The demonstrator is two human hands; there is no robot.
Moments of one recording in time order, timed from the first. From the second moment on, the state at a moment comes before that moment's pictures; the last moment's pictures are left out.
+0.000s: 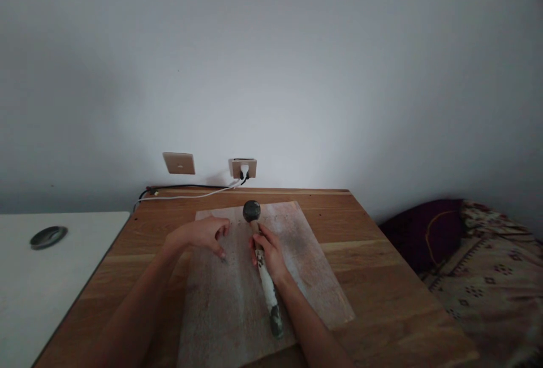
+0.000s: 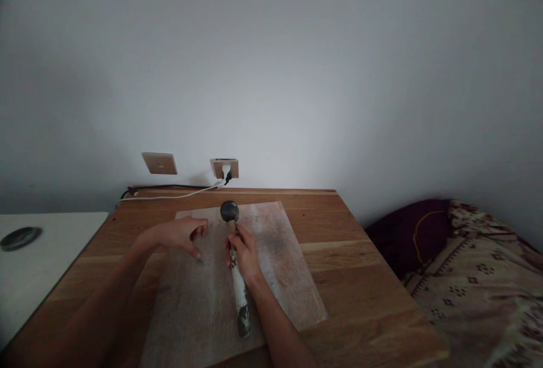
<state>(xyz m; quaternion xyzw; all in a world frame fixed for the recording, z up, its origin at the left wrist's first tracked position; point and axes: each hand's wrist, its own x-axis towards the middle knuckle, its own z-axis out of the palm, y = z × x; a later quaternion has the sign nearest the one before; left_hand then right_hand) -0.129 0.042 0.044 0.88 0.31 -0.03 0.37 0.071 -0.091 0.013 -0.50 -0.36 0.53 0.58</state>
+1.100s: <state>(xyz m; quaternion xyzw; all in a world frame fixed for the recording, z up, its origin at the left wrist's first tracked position) -0.099 0.020 0.039 0.90 0.23 -0.04 0.37 0.075 -0.090 0.012 -0.51 -0.36 0.53 0.58</state>
